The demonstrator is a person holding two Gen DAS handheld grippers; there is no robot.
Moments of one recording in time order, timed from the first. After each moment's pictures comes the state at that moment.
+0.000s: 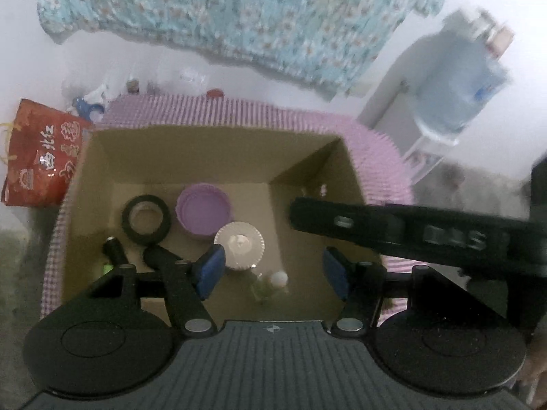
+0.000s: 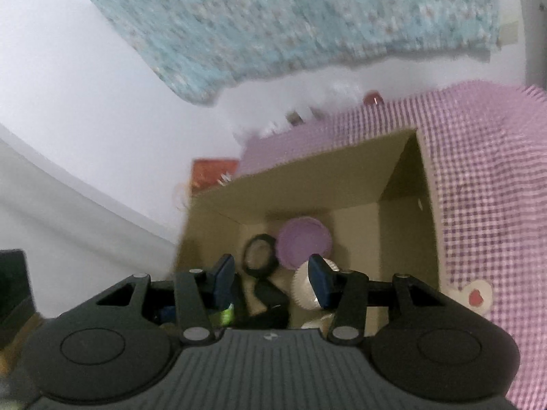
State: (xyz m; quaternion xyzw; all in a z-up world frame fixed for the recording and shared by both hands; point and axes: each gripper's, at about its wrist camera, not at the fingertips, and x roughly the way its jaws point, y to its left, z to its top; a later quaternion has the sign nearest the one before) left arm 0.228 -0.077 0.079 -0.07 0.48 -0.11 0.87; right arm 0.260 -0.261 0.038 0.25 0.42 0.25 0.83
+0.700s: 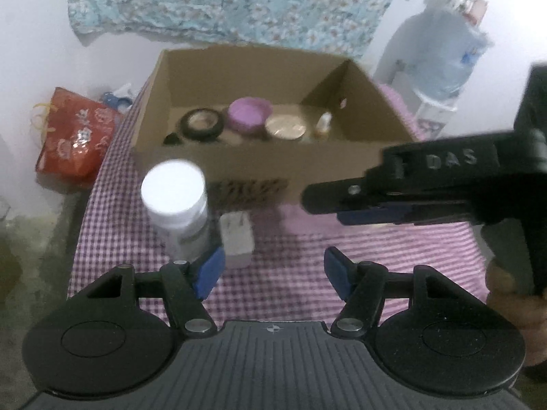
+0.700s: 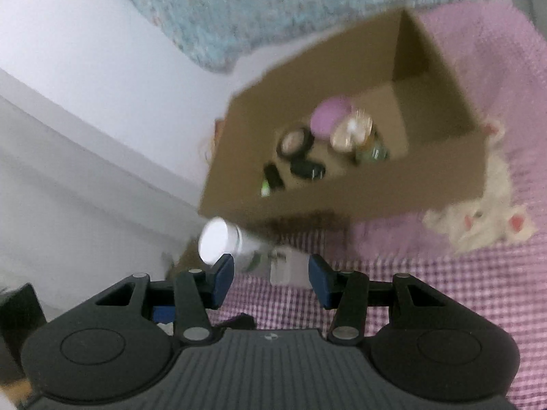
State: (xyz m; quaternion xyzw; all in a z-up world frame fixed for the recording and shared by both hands) left arm 0.089 -0.016 0.008 -0.02 0.45 -0.09 0.89; right arm 0.146 -0.205 -0.028 0.27 0.48 0.26 0.79
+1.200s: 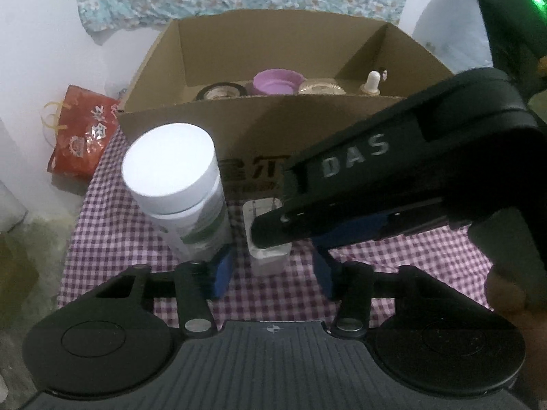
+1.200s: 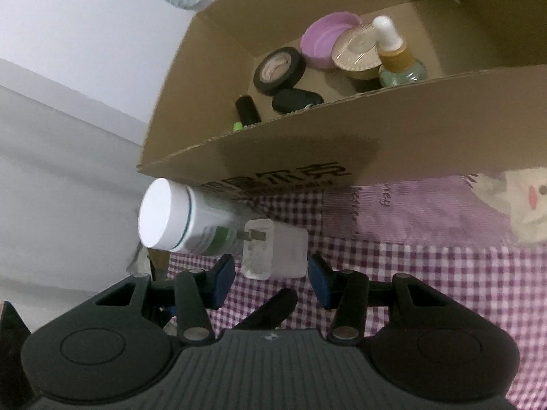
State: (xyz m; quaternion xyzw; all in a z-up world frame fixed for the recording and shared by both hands) left arm 0.113 -0.018 -0.051 0.01 0.45 -0.05 0.89; right arm 0.179 -0.151 -0.085 0.22 0.55 0.26 0.76
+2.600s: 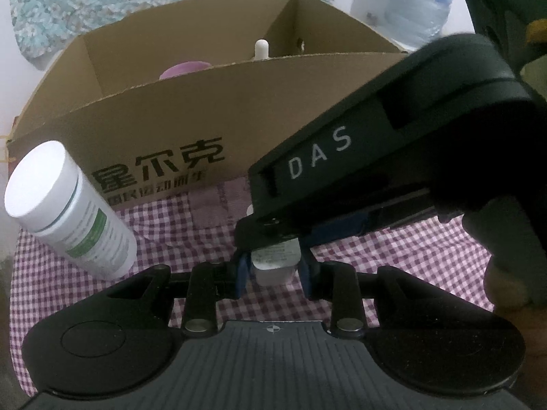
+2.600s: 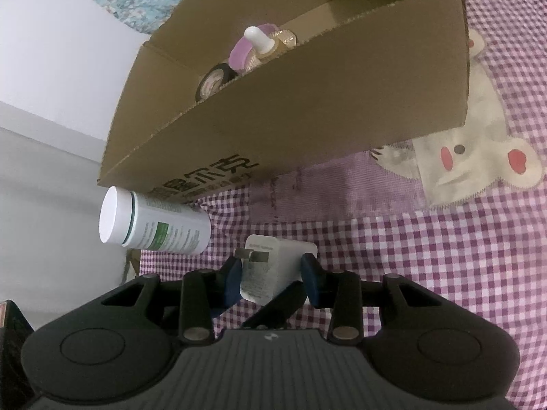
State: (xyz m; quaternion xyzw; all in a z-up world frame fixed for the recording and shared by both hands) left arm 0.115 -0.091 -0.065 0.07 0.46 -0.13 0.88; right arm 0.150 -0.209 -0.102 0.26 0.54 0.21 0.77
